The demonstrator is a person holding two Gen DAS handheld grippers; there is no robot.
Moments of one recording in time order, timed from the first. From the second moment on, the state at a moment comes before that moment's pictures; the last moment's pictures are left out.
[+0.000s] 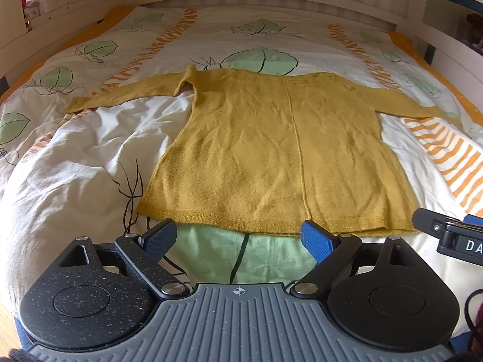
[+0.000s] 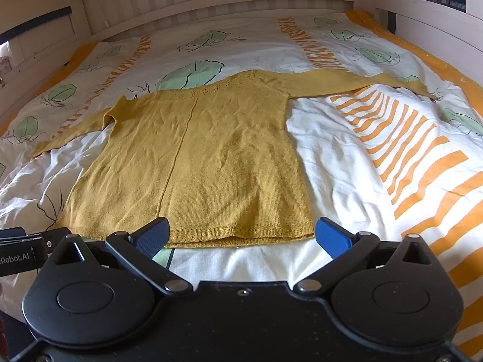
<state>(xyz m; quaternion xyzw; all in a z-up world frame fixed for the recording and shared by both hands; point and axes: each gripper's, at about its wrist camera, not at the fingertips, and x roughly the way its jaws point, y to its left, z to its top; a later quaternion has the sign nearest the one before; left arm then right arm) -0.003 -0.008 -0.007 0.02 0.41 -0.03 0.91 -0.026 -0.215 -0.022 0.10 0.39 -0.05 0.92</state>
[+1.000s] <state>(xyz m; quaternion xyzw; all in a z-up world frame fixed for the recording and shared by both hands) 0.001 -0.007 -0.015 0.03 0.42 -0.03 0.91 -0.022 -0.211 -0.033 0.12 0.40 -0.03 0.91</state>
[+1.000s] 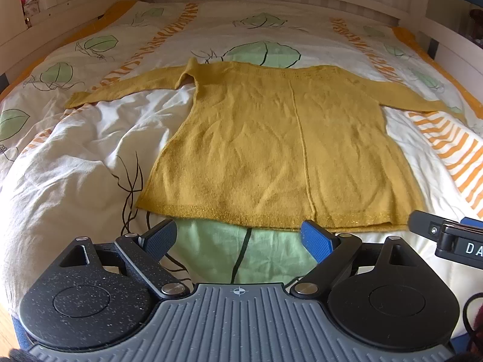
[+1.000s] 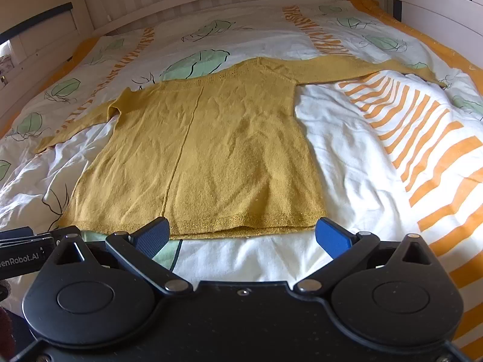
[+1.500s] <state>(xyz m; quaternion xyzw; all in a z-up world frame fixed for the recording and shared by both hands) 0.005 -0.007 -0.020 0.03 0.43 -0.03 0.90 -0.017 -0.207 -0.037 0.12 0.41 -0.02 0.90</state>
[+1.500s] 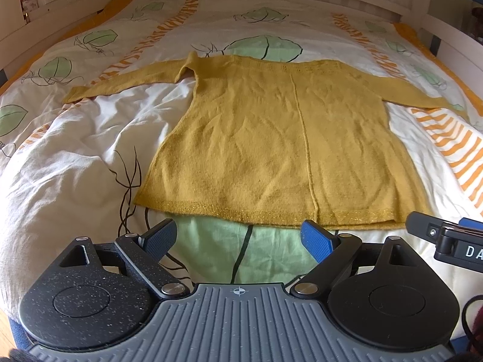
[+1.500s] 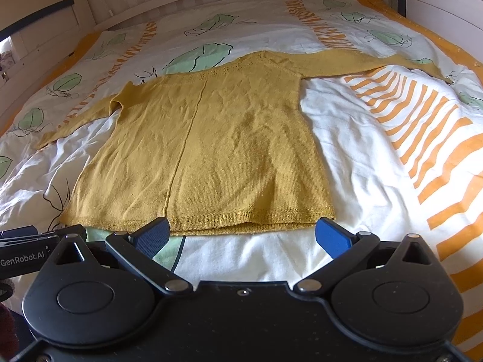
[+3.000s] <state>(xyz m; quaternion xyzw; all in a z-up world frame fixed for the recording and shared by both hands) 0.221 -0.056 -0.016 0.06 0.38 -0.07 0.92 0.170 -0.371 -0.014 0.23 0.41 -0.02 0.88</state>
